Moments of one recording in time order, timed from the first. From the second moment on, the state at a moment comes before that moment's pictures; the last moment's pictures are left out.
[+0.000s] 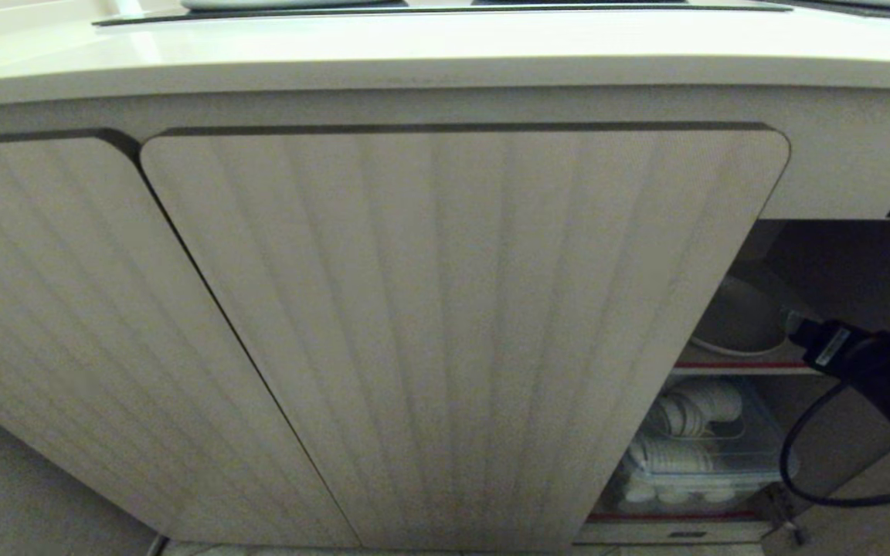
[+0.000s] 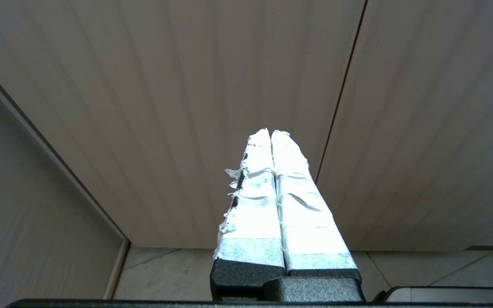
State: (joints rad) left arm 0.00 0.00 0.00 0.00 0.00 0.00; right arm -0.05 1.61 -0.34 -1.11 -0.20 0.28
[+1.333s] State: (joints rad) left arm 0.00 0.00 0.00 0.00 0.00 0.00; right arm -0.04 1.50 -0.27 -1.10 -0.20 0.29
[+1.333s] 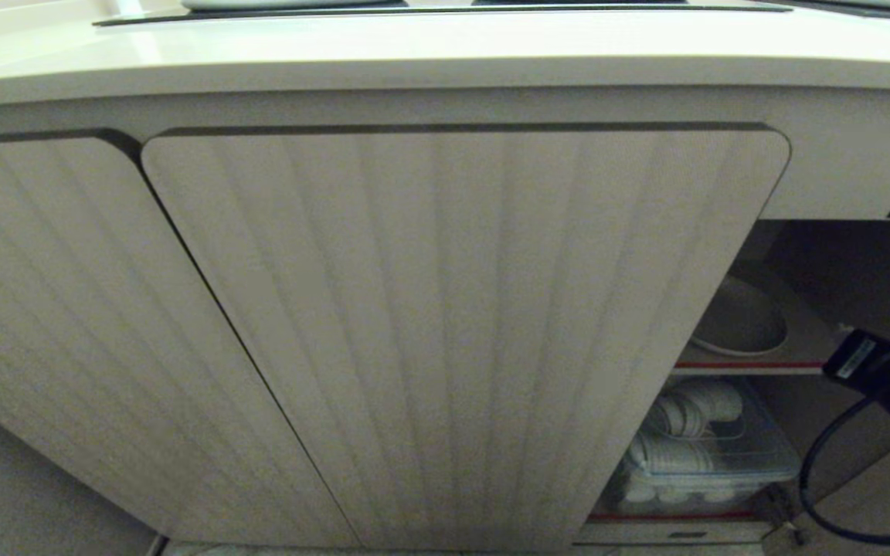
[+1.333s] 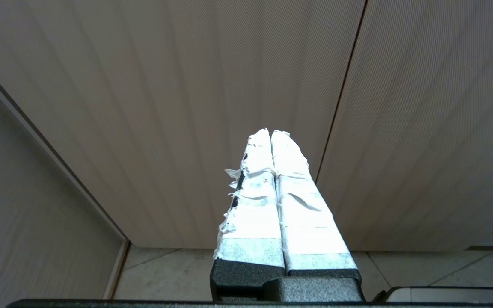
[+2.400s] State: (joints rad) left arm 0.00 0.00 0.00 0.00 0.00 0.00; right arm 0.09 1.04 0.00 -0.89 -0.20 0.19
